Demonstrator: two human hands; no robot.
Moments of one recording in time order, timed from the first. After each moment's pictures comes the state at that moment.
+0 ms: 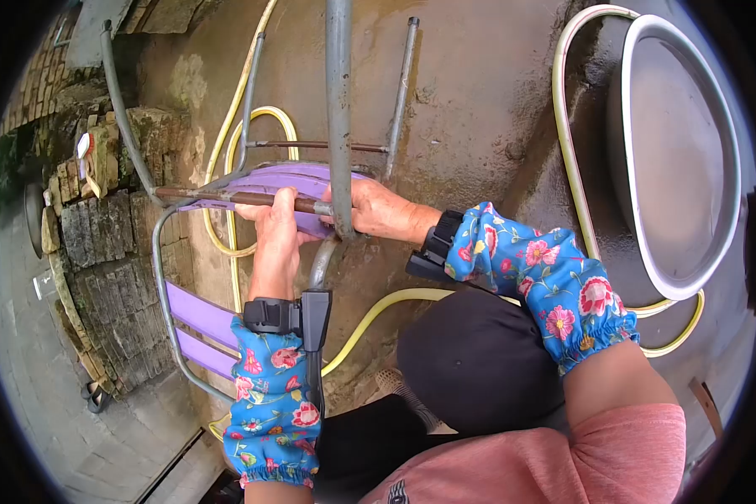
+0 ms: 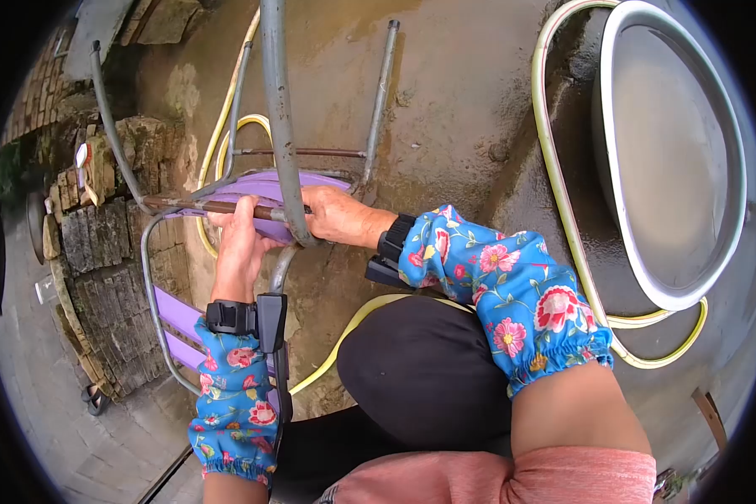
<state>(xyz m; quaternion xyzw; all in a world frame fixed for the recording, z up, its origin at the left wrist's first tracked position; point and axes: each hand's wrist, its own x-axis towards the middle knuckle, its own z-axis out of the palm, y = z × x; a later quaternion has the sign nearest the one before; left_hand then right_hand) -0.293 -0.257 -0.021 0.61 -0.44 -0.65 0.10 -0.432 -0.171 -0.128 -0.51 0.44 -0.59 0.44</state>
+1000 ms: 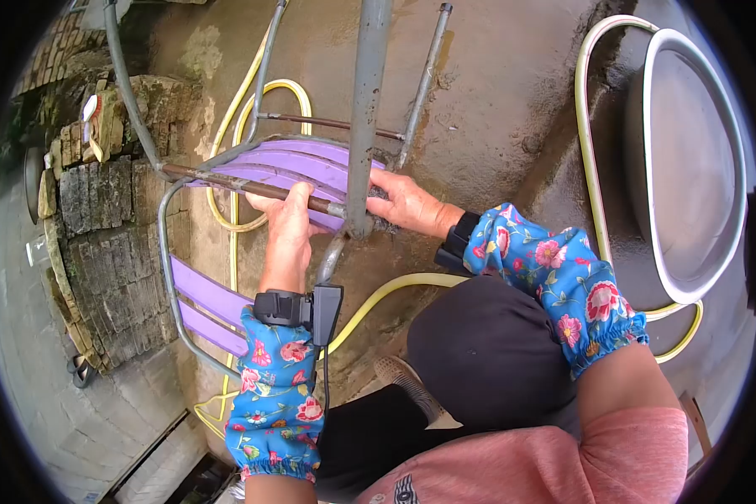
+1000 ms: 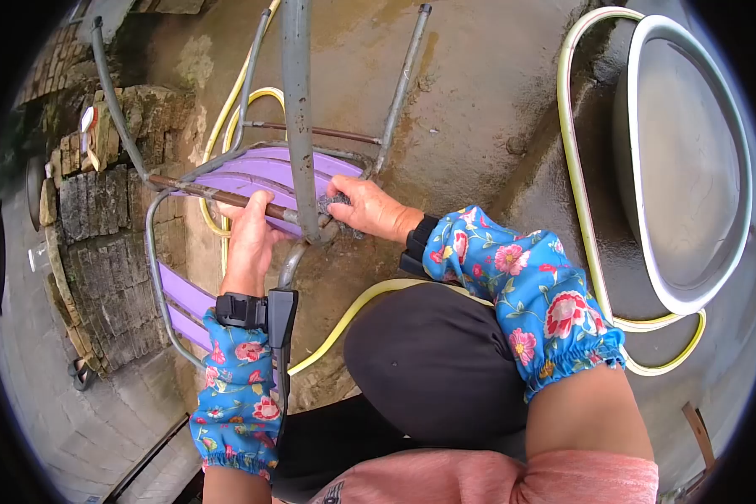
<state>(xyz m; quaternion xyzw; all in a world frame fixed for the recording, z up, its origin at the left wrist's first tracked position) -0.284 -0.230 -0.021 0.66 -0.43 -0.58 0.22 -0.416 -0.153 -0.167 -0.50 0.48 -0.51 0.51</state>
